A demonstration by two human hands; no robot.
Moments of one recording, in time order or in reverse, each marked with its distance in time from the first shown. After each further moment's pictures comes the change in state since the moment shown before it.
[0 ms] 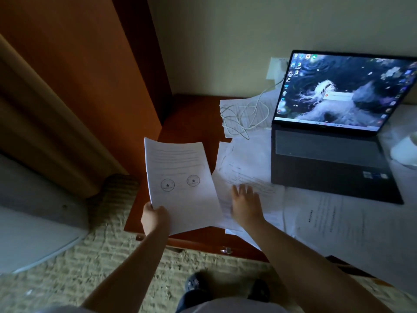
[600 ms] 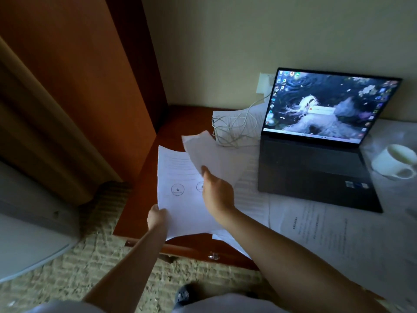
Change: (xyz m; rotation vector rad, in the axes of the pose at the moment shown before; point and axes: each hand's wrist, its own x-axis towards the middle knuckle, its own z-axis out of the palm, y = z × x) left_hand -0.014 0.009 0.026 -0.014 -0.181 -0.008; right_hand -0.005 -0.032 -0.098 0.454 0.331 -0.076
